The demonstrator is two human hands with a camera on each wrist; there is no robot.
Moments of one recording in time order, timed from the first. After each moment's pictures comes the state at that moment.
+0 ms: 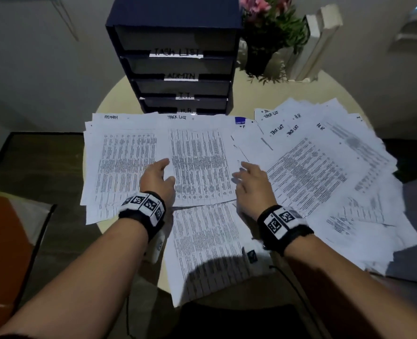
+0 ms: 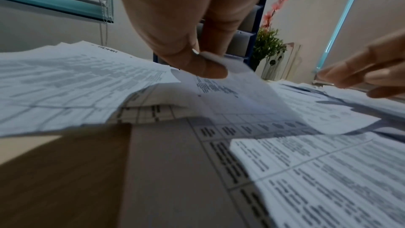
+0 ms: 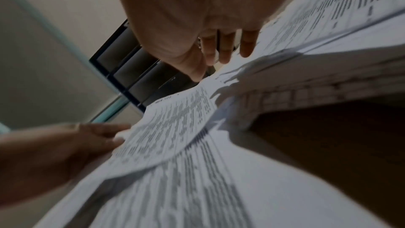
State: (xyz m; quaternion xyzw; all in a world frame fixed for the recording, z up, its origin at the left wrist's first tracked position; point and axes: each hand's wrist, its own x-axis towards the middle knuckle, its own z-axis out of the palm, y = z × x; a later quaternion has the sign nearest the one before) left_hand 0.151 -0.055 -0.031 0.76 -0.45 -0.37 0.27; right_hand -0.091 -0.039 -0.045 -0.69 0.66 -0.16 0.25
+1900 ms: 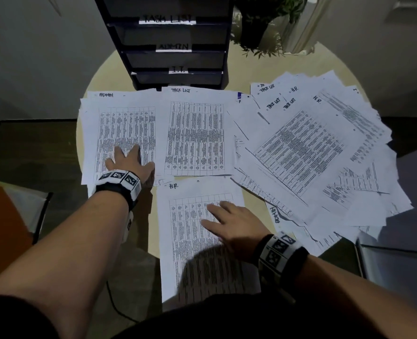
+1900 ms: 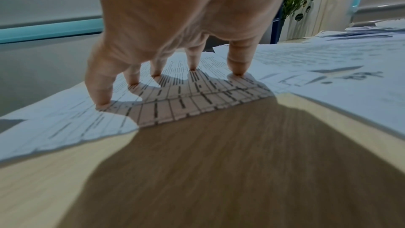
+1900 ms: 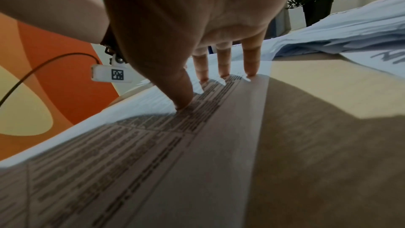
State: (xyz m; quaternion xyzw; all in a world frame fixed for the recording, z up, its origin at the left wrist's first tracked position) left_hand 0.213 -0.054 -0.055 0.82 -0.50 -0.27 -0.05; right_hand -0.075 0.084 -0.062 -0.89 0.41 0.10 0.18
